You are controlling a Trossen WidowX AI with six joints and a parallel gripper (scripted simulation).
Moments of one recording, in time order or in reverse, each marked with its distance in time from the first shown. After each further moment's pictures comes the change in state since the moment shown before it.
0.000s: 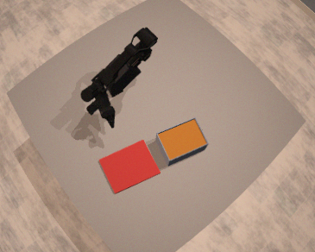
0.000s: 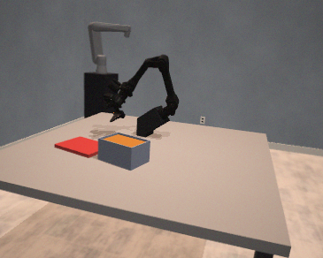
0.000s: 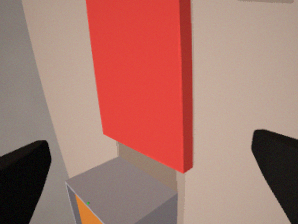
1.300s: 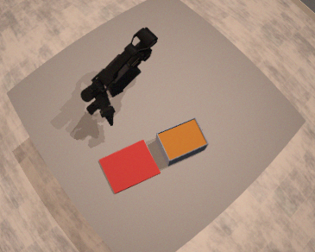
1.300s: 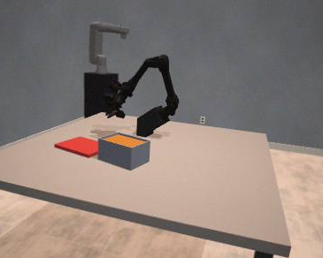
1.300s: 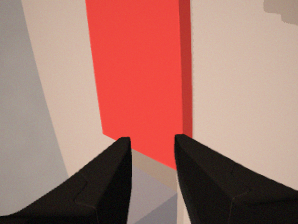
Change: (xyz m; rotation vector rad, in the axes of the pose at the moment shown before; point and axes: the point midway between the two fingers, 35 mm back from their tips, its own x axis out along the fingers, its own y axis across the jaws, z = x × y) arm 0.000 0.000 0.000 0.001 0.000 0.000
